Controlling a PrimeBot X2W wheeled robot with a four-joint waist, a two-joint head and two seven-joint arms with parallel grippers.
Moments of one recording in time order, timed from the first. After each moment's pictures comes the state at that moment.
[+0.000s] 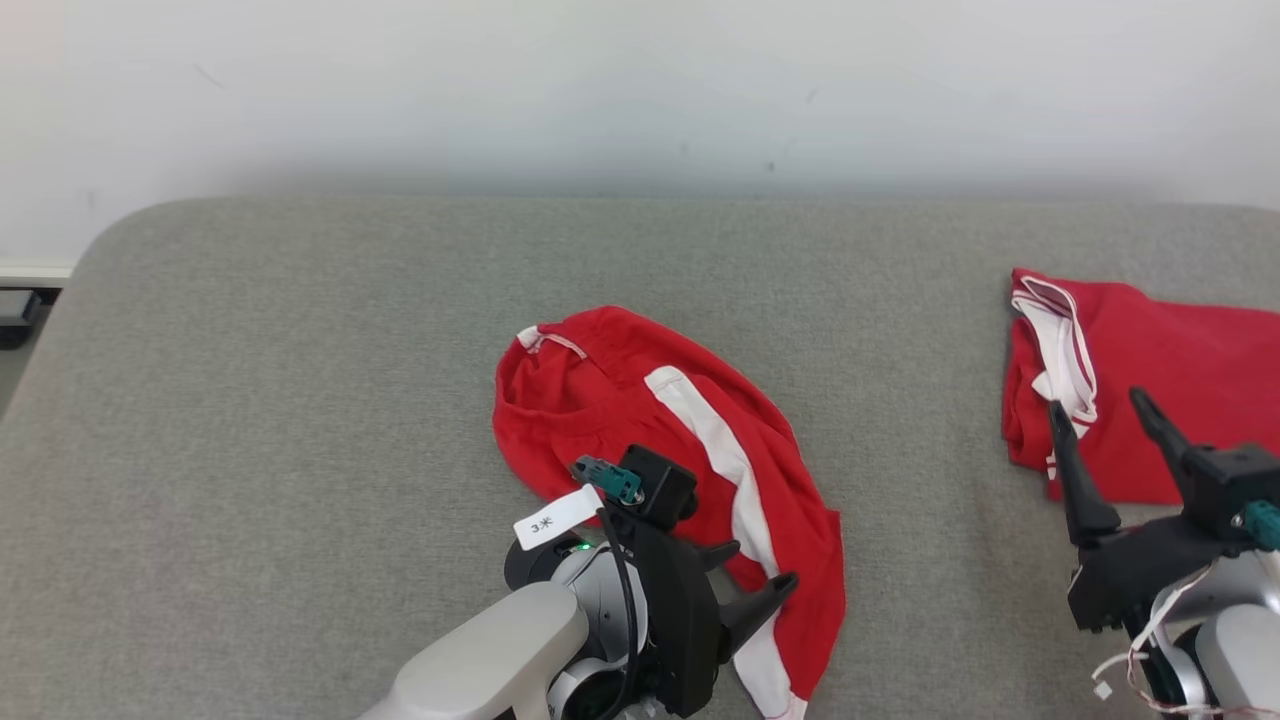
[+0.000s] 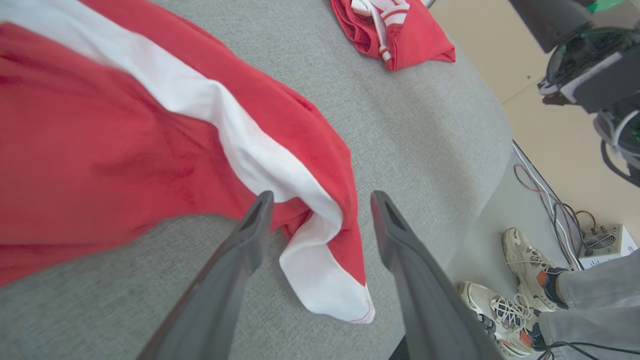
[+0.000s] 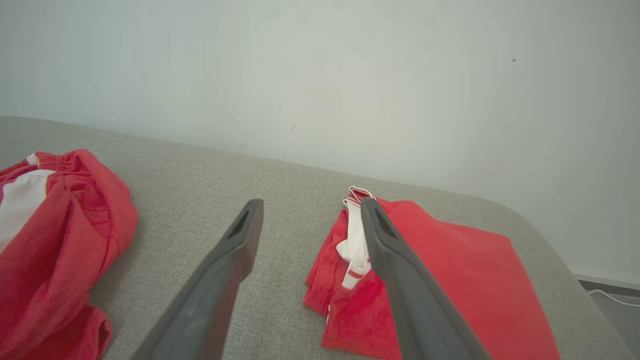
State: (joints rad) left arm -0.73 0.06 -1.17 0.61 -0.97 -0.13 0.24; right arm -0.21 -0.39 0.17 0.24 0.36 -0.08 -0.12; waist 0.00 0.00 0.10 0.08
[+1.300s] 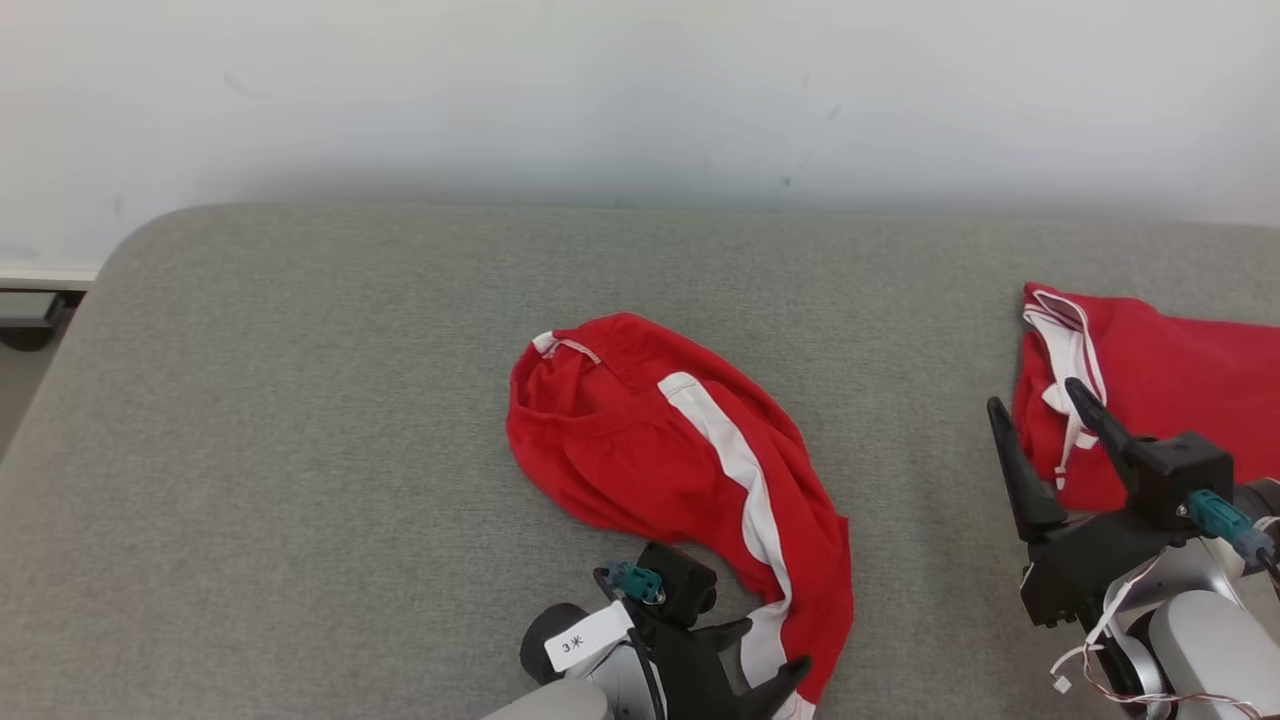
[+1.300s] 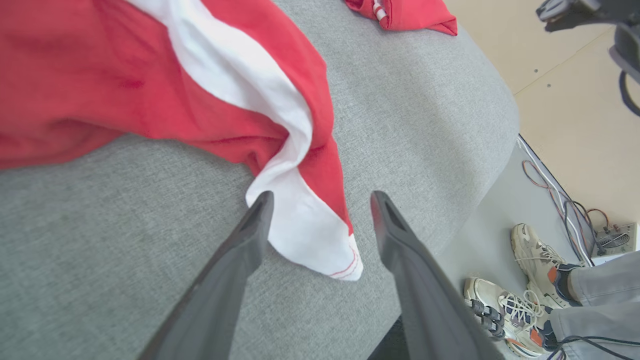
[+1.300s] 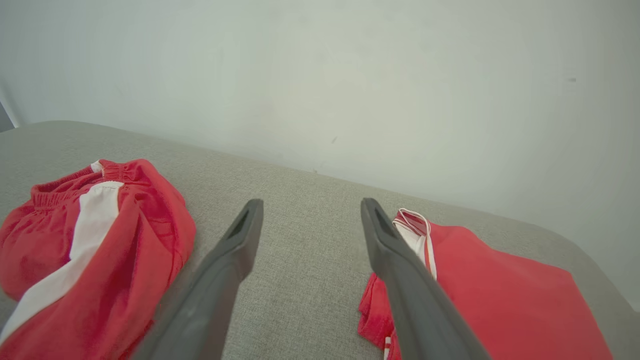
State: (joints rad) left arm -0.63 0.05 -1.28 0.58 -0.95 -0.07 0.09; right arm -0.24 -0.36 0.24 0.25 0.36 -0.04 -0.12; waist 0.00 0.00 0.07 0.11
